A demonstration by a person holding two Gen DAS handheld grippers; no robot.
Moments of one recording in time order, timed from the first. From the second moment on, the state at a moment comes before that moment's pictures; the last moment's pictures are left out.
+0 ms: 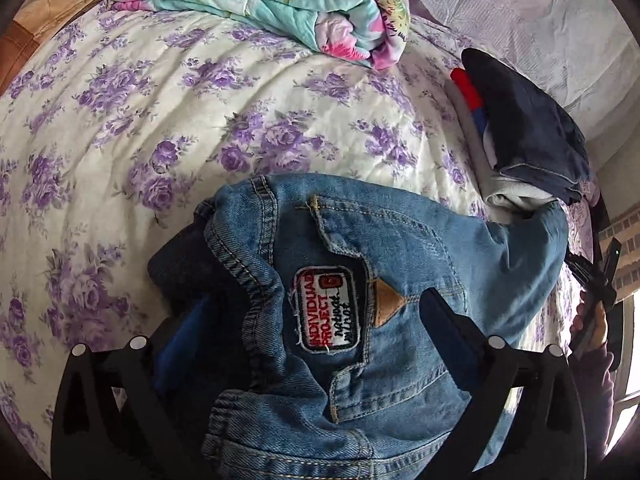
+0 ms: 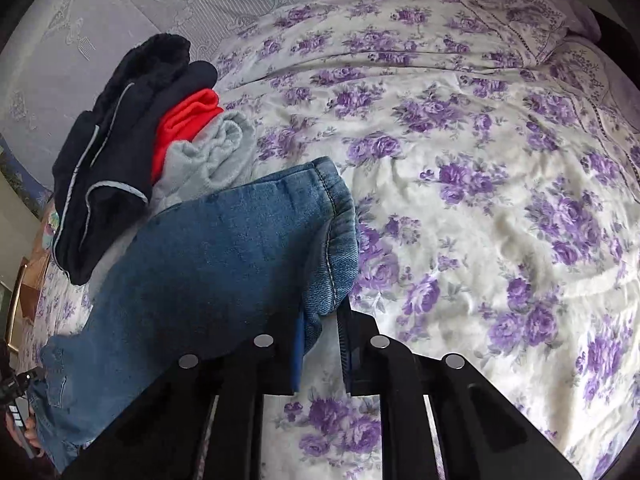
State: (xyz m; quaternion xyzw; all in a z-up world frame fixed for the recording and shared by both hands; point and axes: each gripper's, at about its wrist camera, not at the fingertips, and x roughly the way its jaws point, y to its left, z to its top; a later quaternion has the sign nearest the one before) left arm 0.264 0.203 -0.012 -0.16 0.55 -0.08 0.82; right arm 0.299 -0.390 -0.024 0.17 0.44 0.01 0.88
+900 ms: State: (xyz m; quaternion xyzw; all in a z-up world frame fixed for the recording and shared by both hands) left arm 0.301 0.172 -0.025 -0.10 0.61 -0.04 0.79; right arm 0.241 -0.452 -0.019 0.10 0.50 -0.02 0.86
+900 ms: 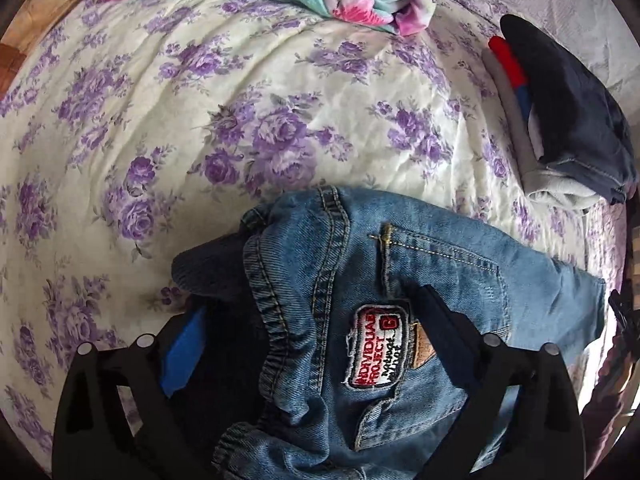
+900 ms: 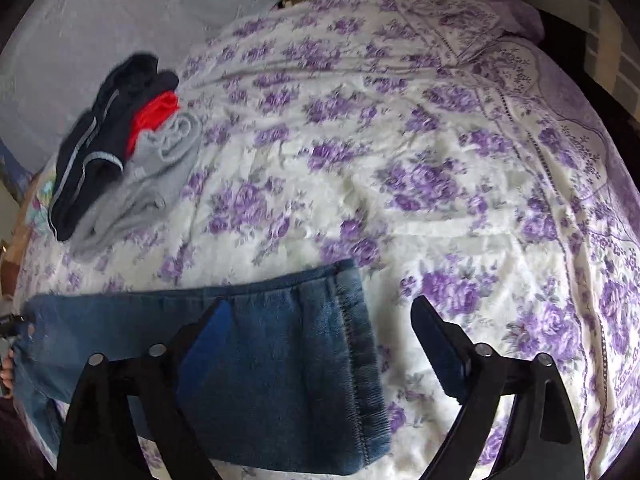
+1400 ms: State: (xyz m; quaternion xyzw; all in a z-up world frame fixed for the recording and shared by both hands) left arm 0.302 0.178 0.051 -0.16 0.48 -0.04 0.86; right arm 0.253 -0.452 0.040 0.16 0.40 -0.01 0.90
